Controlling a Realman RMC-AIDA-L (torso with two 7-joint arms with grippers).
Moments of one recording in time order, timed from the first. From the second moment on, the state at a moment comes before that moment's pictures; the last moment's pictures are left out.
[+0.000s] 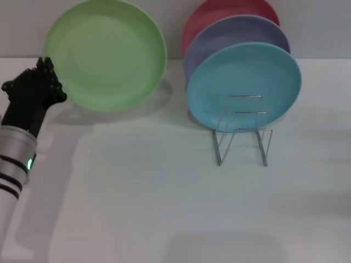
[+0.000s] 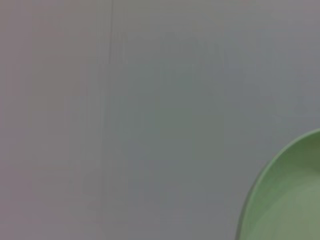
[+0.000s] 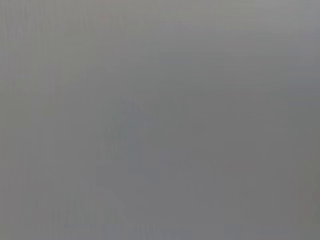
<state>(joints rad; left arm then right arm) -0.22 -2.06 2.12 0.77 -0.76 0.84 0.17 0.44 2.07 0.79 -0.04 -1.79 -1.46 0.36</state>
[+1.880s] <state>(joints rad) -0.17 -2.08 2.48 0.63 -0.79 1.19 0.19 0.16 2.08 0.25 0.46 -1.80 -1.63 -0.08</state>
